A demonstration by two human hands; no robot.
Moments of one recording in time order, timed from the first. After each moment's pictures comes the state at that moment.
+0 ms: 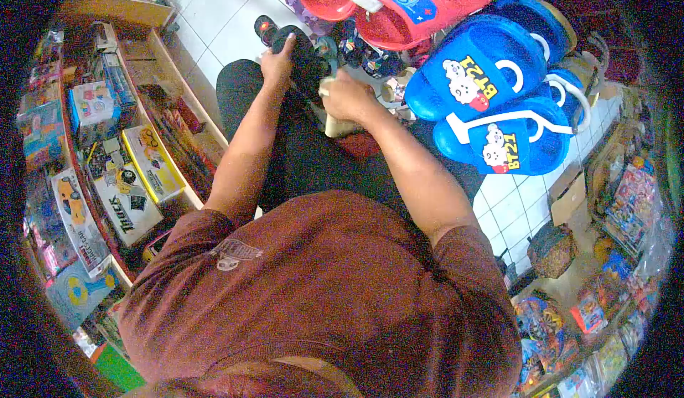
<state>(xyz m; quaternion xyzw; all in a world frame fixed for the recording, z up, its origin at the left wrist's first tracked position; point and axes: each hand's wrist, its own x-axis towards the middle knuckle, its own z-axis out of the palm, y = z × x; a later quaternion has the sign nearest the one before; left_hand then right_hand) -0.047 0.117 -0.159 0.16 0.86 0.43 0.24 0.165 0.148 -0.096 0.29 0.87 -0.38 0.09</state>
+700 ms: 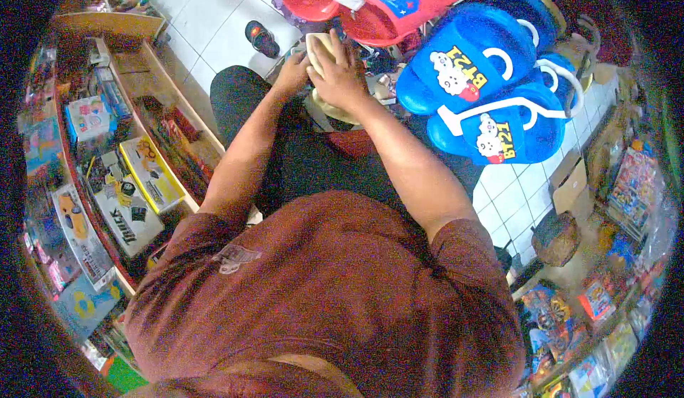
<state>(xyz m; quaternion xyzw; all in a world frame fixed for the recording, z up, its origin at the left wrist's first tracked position) -0.008 0.117 -0.151 0.42 0.75 0.33 0.39 0.152 0.157 -0.107 0.33 0.86 -0.30 -0.23</state>
